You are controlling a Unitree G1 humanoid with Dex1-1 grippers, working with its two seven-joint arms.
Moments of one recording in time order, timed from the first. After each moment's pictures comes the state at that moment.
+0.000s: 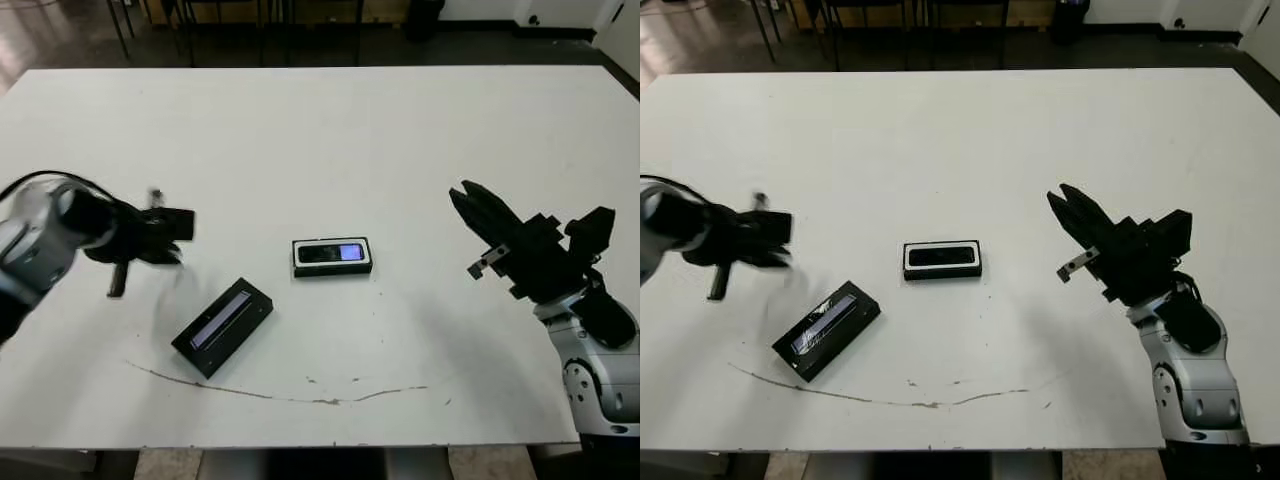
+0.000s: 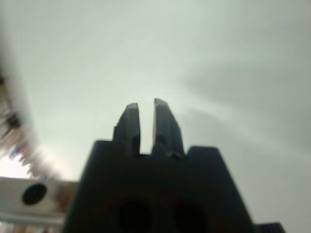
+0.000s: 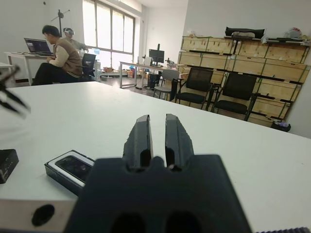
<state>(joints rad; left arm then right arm) -0.42 0.98 -0.28 0.00 0.39 0.35 -0.82 -0.06 -0.43 -0.09 -0.17 0.37 -0.02 0.56</state>
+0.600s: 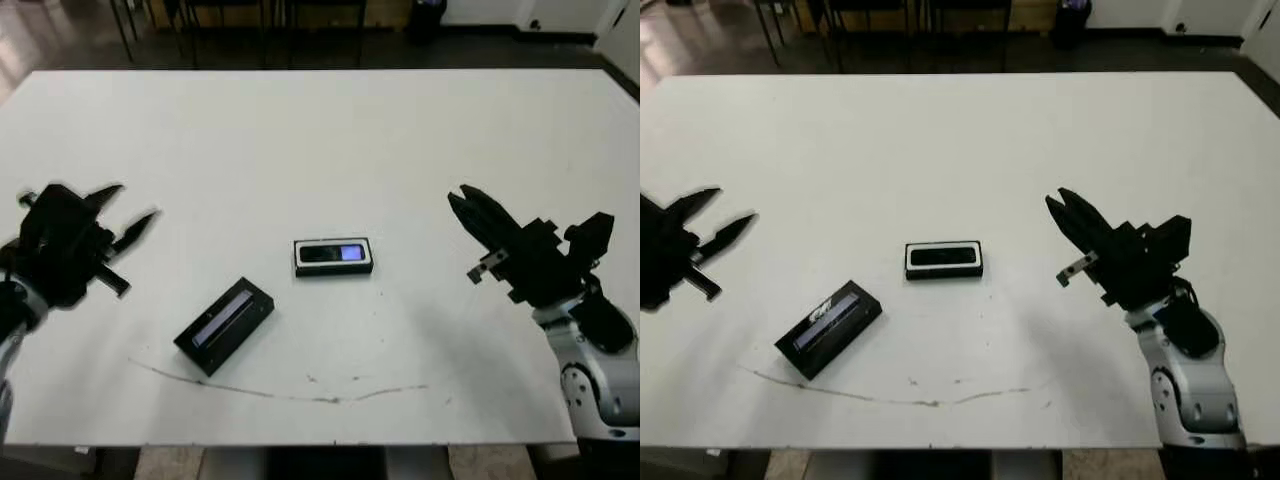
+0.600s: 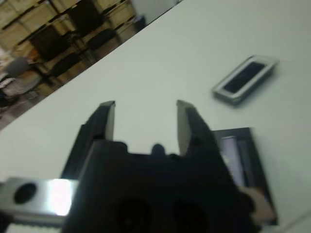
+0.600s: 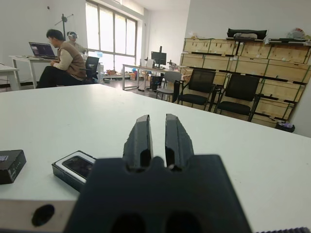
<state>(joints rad) 0.16 0.63 0.36 -0.80 -0.25 0.64 -0.64 -0.05 -0.42 -0.09 -0.17 0.38 -0.03 0.57</state>
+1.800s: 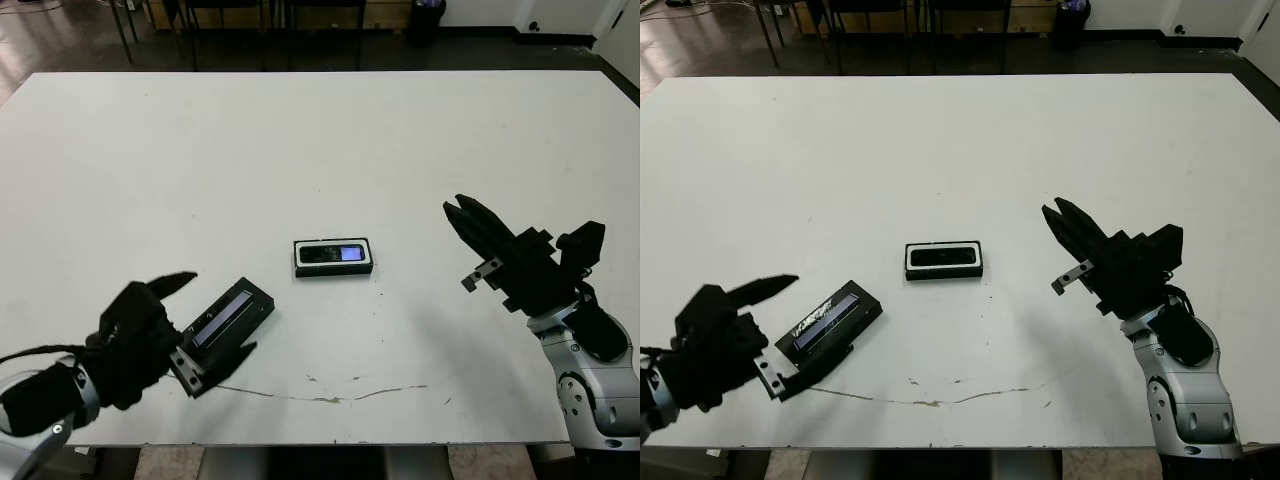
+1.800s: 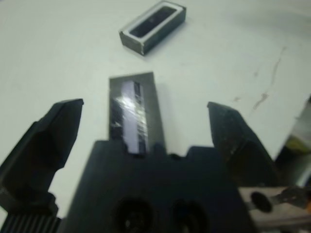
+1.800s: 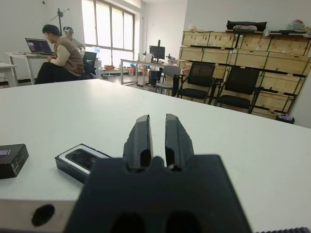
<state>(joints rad) 0.35 0.71 0.10 -0.78 -0.38 0.69 -0.60 -0.02 -0.41 -0.08 -0.19 0.36 0.00 0.55</state>
